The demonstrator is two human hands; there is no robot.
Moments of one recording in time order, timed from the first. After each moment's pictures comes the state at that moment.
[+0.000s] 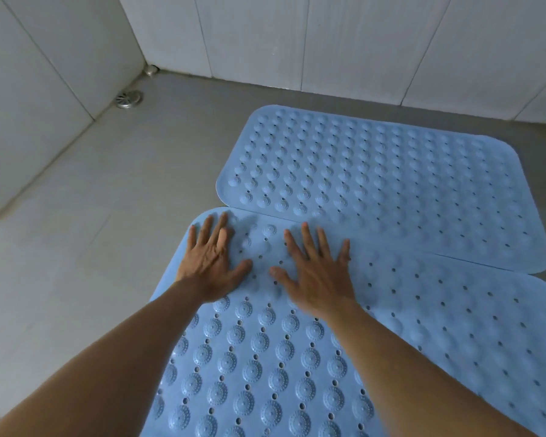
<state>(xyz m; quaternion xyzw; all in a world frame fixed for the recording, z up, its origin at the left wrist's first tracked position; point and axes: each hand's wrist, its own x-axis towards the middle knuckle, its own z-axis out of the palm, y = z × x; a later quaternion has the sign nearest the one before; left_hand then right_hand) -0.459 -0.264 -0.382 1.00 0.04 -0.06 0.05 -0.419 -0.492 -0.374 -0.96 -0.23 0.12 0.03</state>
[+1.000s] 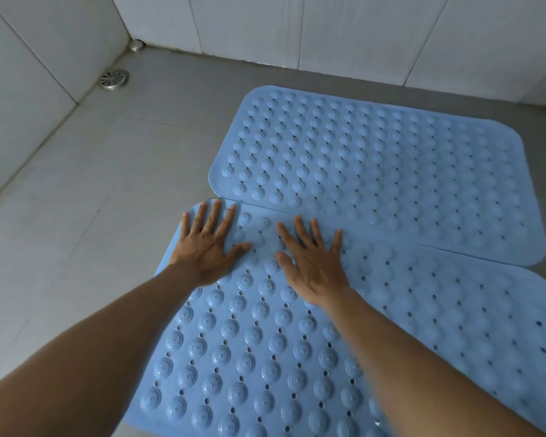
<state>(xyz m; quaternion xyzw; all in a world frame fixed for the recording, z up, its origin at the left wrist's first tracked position) -0.440 -0.256 -0.377 0.99 0.05 -0.13 0.04 -0.401 -0.488 -0.371 -0.94 -0.23 0.21 0.11</state>
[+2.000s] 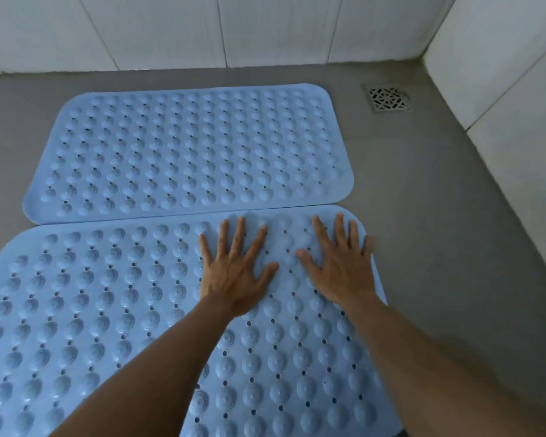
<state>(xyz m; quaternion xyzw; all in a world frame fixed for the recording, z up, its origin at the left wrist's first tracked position) -0.450 -0.574 -0.372 0.98 -0.12 -0.13 0.05 -0.458 -0.793 -0.374 -0.99 0.05 0.12 0.07</state>
